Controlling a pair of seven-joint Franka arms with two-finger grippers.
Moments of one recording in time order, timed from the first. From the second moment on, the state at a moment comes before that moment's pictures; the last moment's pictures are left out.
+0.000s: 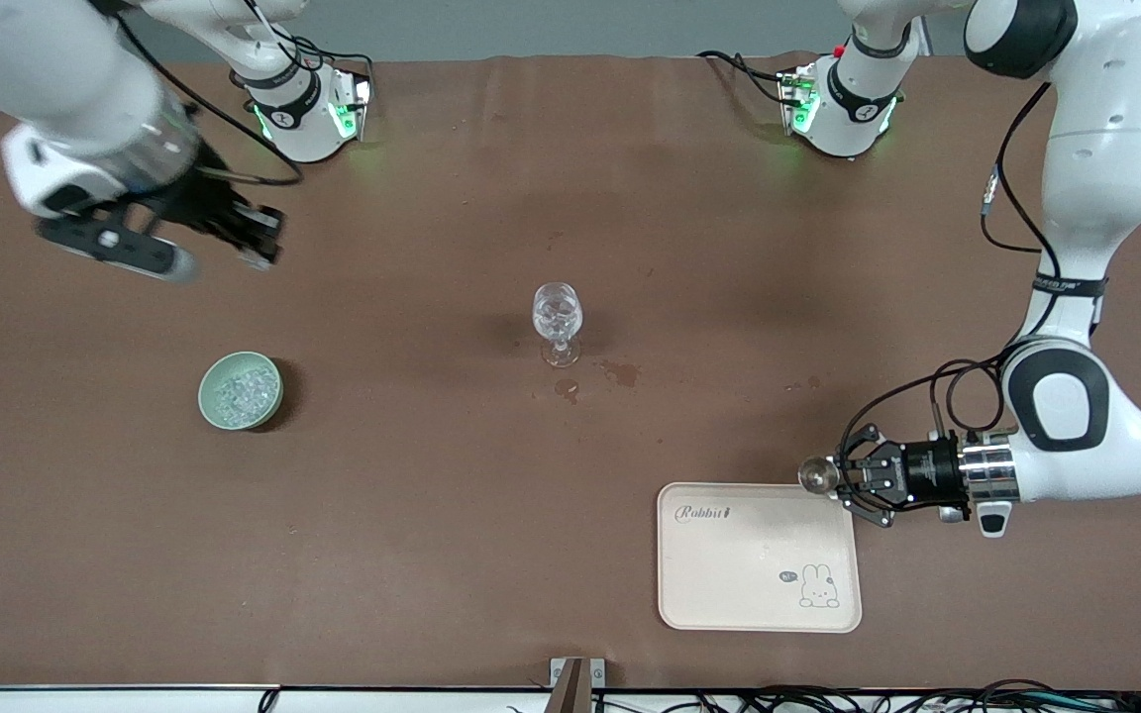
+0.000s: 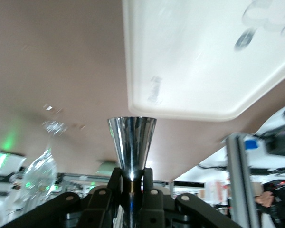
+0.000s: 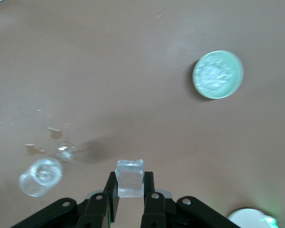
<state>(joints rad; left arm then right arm) 0.15 0.83 -0.22 -1.35 -0.91 1.98 -1.17 0.05 0.12 0.37 -1.46 0.01 1.55 0.76</state>
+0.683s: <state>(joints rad) 0.17 1.03 -0.22 -1.33 -1.26 2.11 -1.01 0.33 0.43 0.41 -1.46 -0.03 1.89 1.20</state>
